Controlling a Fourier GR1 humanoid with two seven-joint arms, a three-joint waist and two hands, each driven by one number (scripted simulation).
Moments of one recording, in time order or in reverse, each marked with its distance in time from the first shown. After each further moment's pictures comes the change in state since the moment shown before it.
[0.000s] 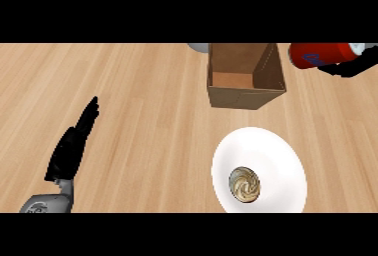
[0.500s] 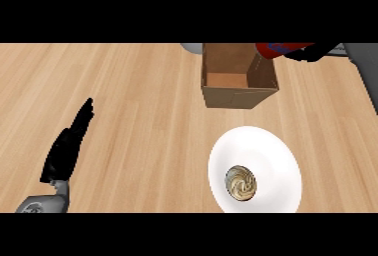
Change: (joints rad) left arm 0.007 0.011 0.025 0.015 0.001 0.004 -0.002; right arm -0.189 0.104 0.089 0.122 -0.033 0.034 0.045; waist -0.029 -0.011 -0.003
